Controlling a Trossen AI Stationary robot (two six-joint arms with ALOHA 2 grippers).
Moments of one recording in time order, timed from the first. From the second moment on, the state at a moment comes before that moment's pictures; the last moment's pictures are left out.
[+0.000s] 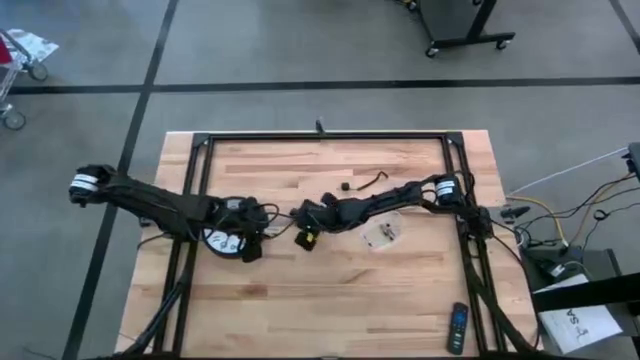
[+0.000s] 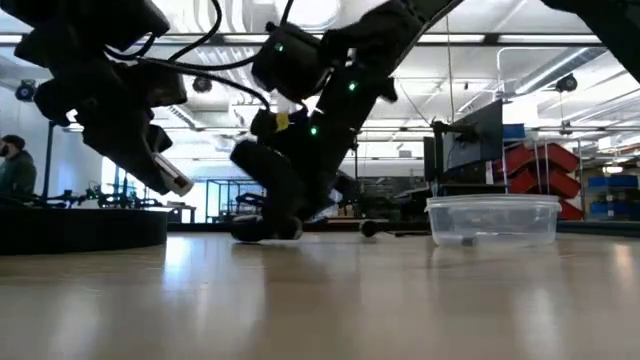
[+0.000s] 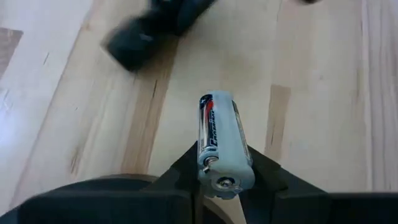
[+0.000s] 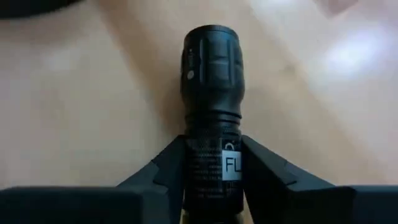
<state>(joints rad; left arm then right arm) -0.15 1.08 0.50 -0.33 -0.12 -0.32 0.05 2.18 1.53 -0.35 0.18 0.51</state>
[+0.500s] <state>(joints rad) -0.18 1.17 0.42 -0.06 -0.15 -0.32 0.09 2.03 1.53 -0.47 0.12 0.17</state>
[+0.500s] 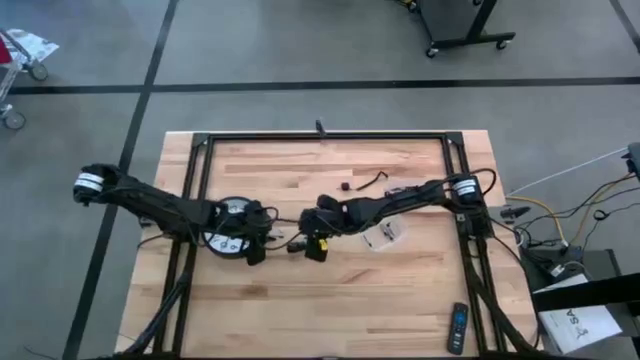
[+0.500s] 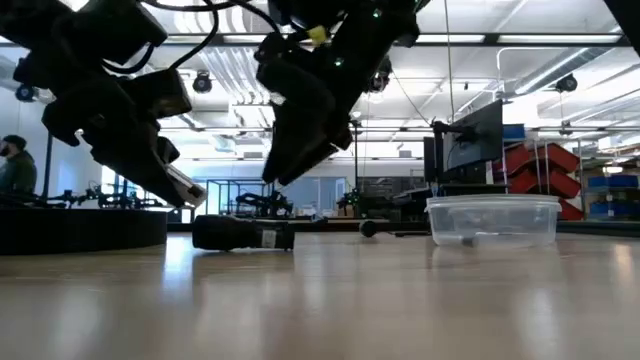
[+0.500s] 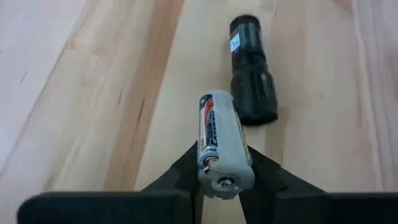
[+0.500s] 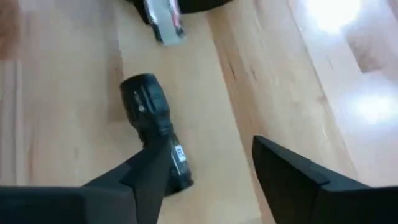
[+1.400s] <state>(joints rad) -0.36 1.52 0.60 0.08 -0.04 -0.32 0.22 2.12 1.52 -0.46 0.09 0.31</state>
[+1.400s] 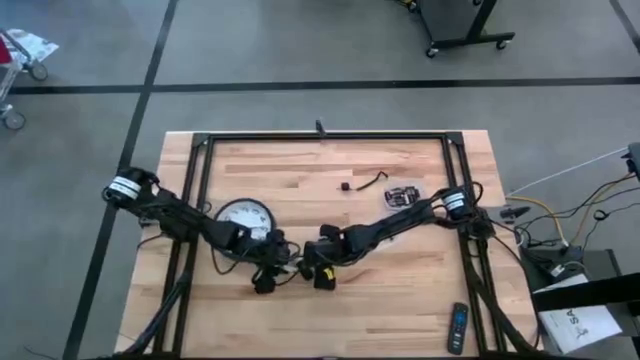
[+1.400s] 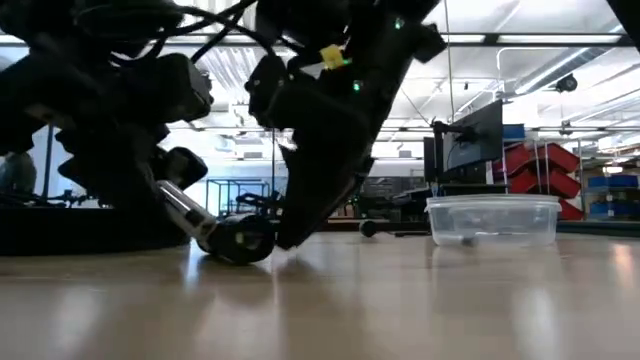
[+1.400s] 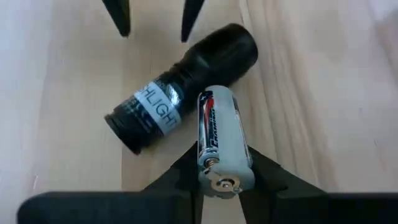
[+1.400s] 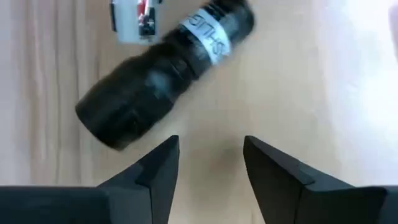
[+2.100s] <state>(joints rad) -0.36 1.52 0.59 0.08 -0.07 -0.32 0.34 2.13 1.53 -0.36 0.36 0.89</state>
